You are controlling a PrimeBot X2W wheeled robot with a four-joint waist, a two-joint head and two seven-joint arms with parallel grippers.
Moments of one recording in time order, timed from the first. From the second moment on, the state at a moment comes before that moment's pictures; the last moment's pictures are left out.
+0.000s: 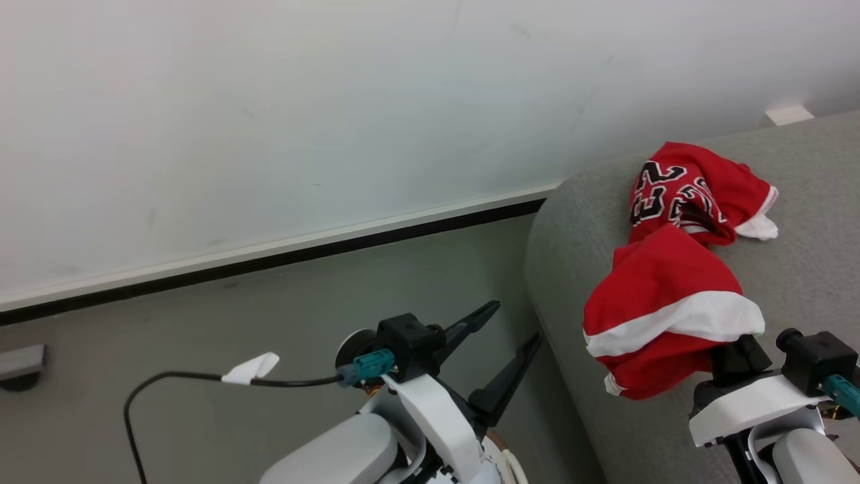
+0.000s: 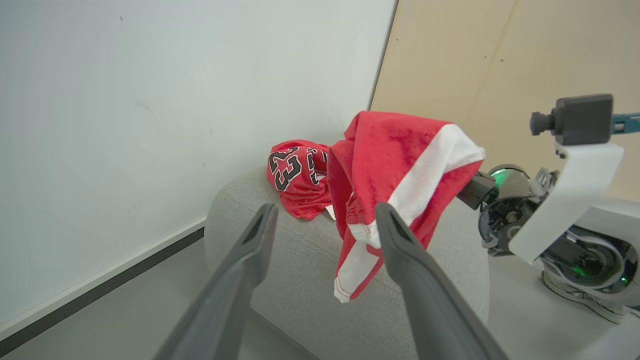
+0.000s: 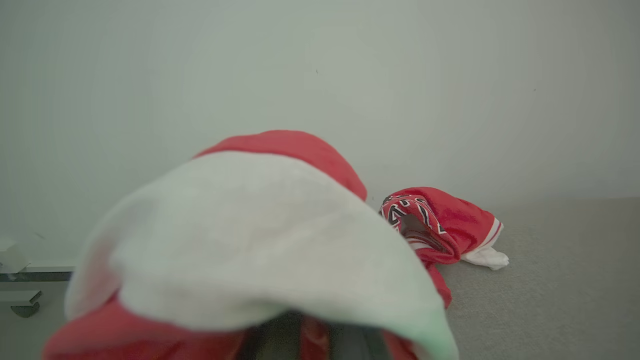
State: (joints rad) left arm -0.66 0.22 -1.05 0.33 -0.76 -0.01 -0.26; right arm -0.35 -0.20 0.22 0.45 0.39 0.13 -0.26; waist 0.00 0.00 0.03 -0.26
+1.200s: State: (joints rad) left arm -0.68 0.21 -0.93 0.27 -0.49 -0.09 -0.26; right arm -0.48 -0.36 0.00 0.34 0.32 0.13 -0.17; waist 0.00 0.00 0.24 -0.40
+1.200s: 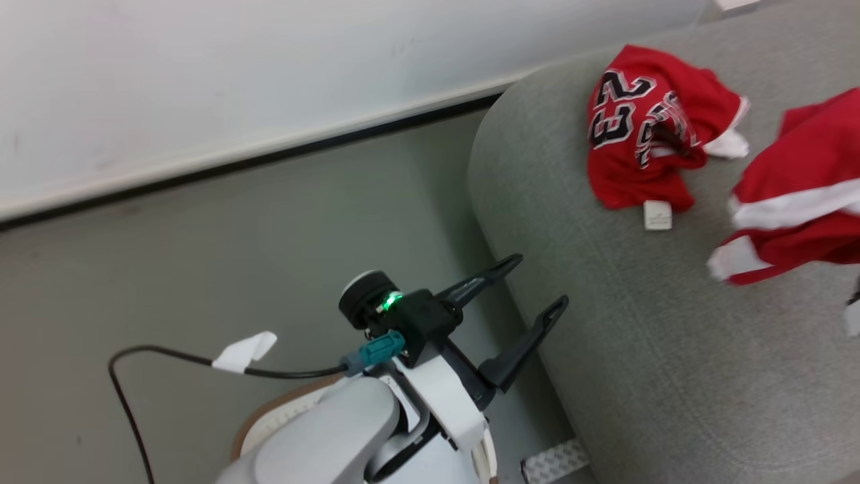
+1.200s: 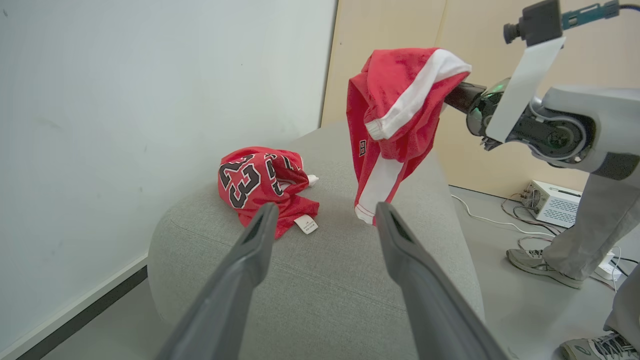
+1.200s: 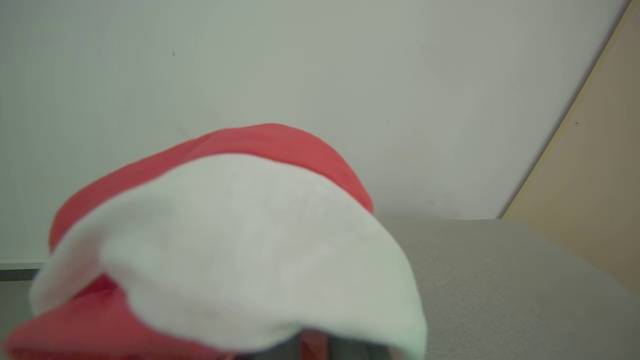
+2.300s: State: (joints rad) left arm -0.81 0.31 -0.94 0.24 -0.47 -0.11 -0.21; right arm -0.83 -0.48 0.04 0.89 0.28 0.13 0.18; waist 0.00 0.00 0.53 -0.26
